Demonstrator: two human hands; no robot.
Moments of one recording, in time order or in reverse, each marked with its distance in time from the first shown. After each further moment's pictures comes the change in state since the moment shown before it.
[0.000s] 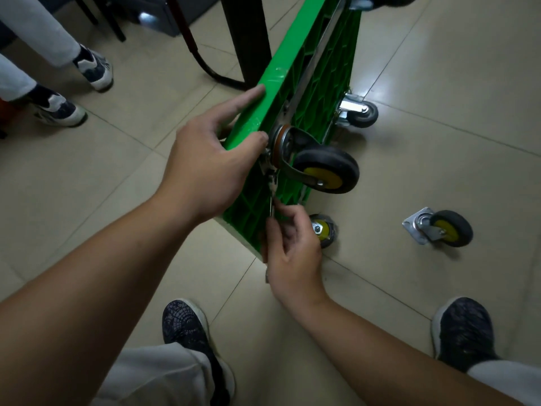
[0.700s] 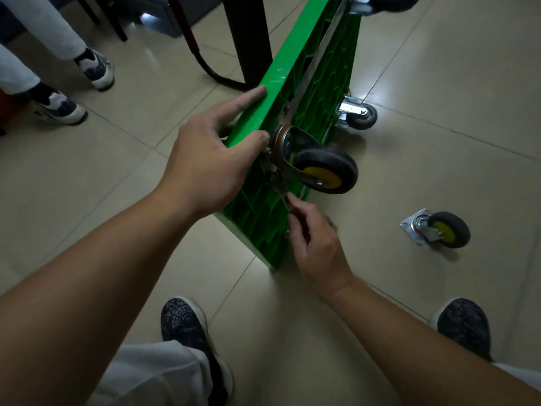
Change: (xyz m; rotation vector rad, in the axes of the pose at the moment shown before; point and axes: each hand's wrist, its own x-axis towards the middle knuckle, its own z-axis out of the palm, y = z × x) left_hand 0.001 0.002 -0.002 0.014 -0.001 0.019; right_hand 0.028 0.024 -0.050 -0.595 -0.051 -0.563
